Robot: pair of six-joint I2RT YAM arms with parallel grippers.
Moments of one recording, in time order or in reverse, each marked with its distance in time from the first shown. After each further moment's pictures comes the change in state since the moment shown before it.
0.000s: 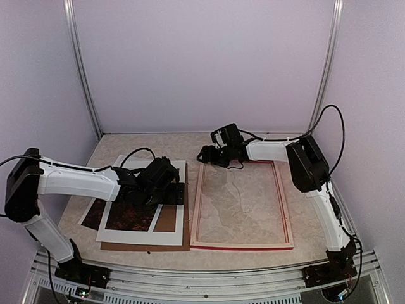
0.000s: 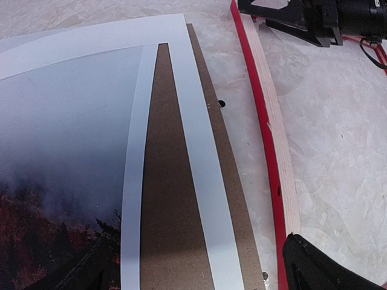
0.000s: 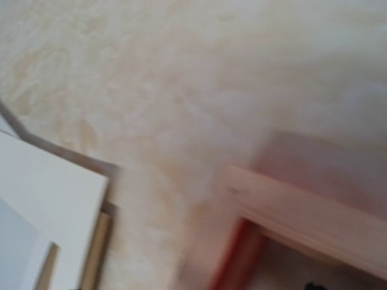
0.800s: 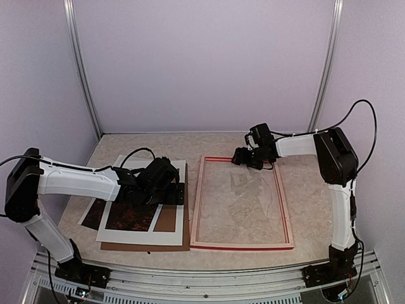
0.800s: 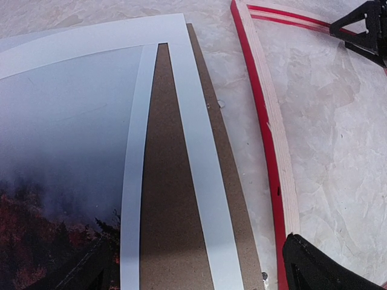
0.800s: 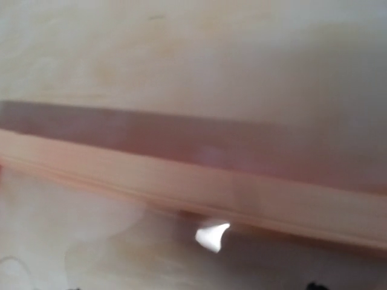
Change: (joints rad) left arm 0.000 0.000 0.000 0.000 0.001 0.000; right arm -0.164 -0.273 -0.394 -0.033 0.122 -0.082
